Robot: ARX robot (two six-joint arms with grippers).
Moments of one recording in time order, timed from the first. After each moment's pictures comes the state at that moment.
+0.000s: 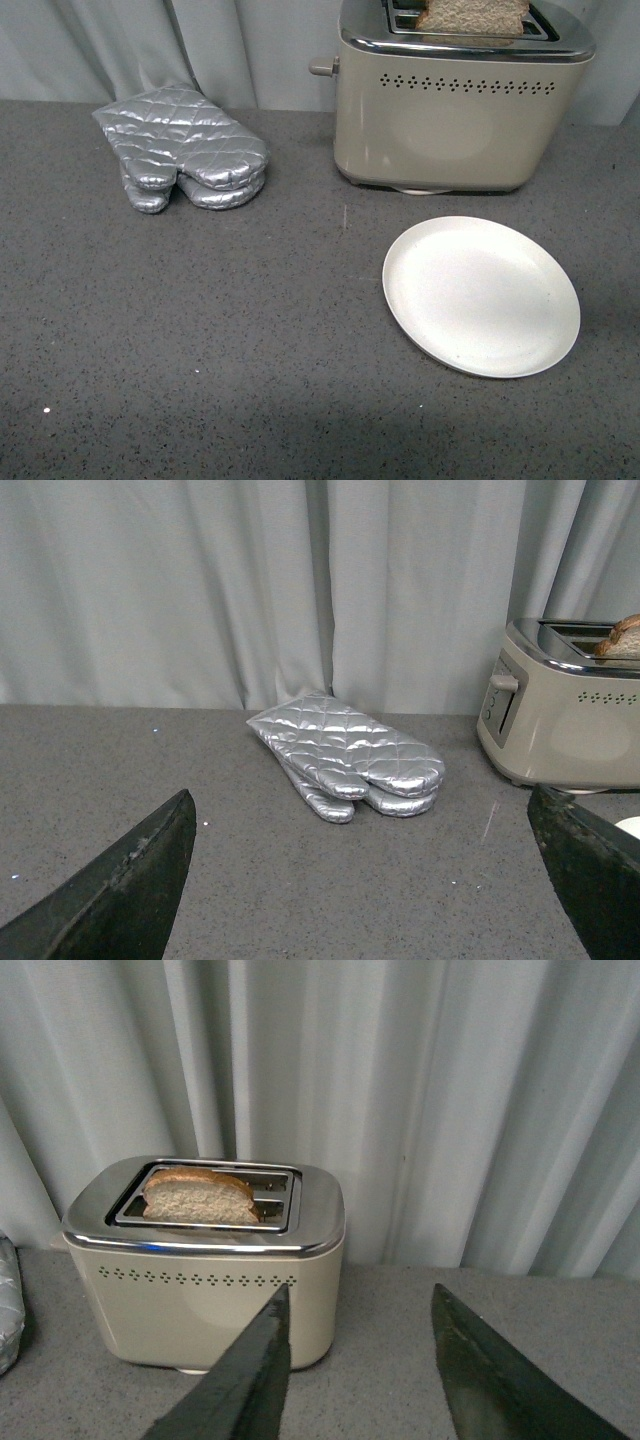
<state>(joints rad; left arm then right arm) 0.00 0.00 0.02 0.00 0.00 -0.01 0.20 1.05 0.29 0.75 0.20 -0.04</state>
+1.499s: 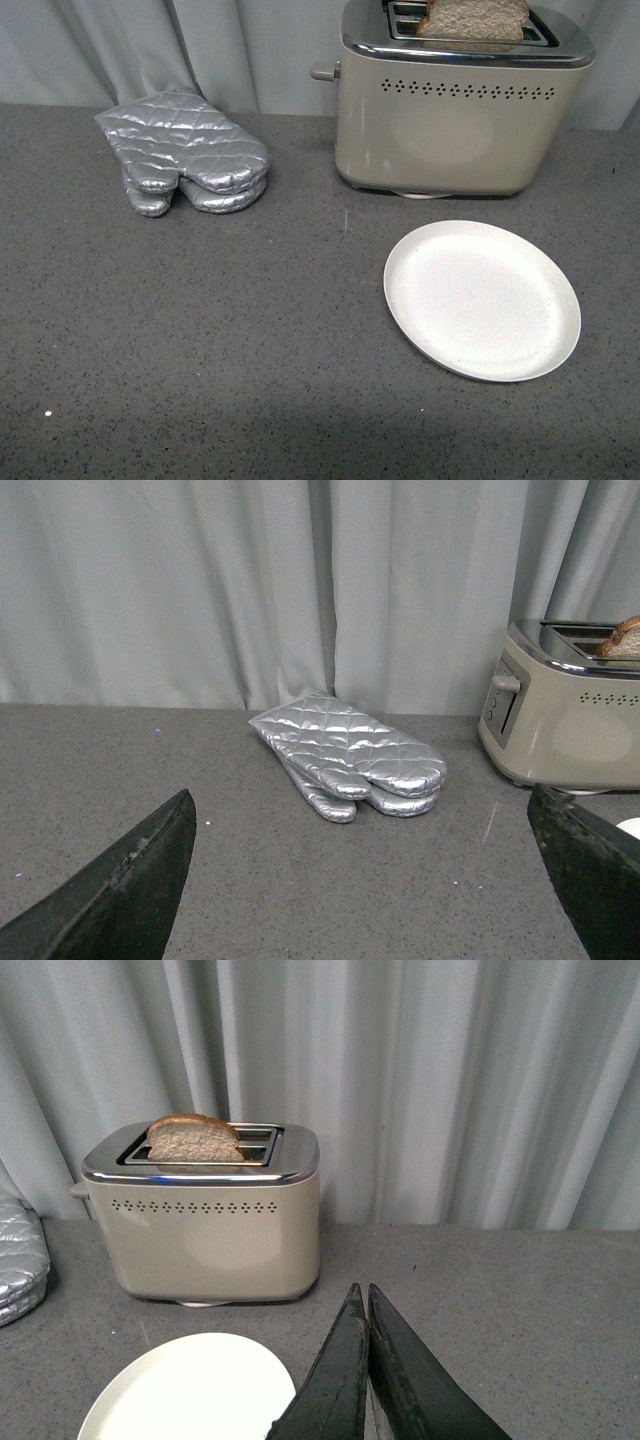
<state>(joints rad) 0.00 0.00 0.02 0.00 0.00 -0.01 0.00 0.28 0.00 0.28 0.00 -0.01</state>
